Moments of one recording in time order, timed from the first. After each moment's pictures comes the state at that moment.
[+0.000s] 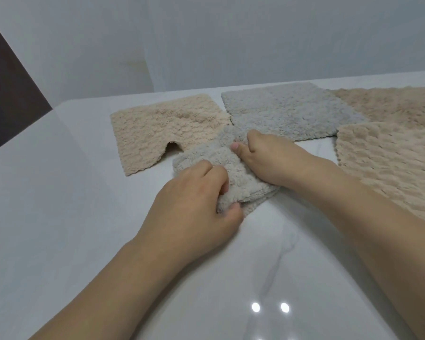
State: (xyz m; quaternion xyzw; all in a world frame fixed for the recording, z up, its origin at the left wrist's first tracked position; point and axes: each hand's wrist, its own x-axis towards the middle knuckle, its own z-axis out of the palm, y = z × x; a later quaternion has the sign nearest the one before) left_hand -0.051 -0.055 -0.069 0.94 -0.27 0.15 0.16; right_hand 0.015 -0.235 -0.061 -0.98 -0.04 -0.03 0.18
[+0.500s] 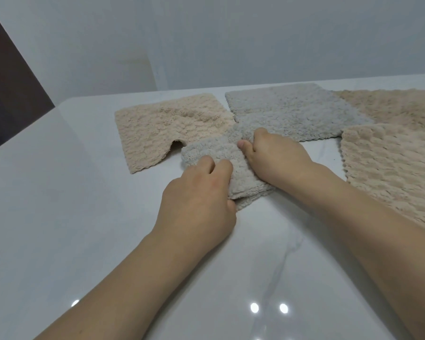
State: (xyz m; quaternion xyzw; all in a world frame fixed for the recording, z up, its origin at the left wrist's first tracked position) left_hand -0.048 -0.064 -0.068 0.97 -0.20 0.12 0.09; right_hand 0.019 -0.227 -0.070 -0.99 0.02 -0.10 0.13
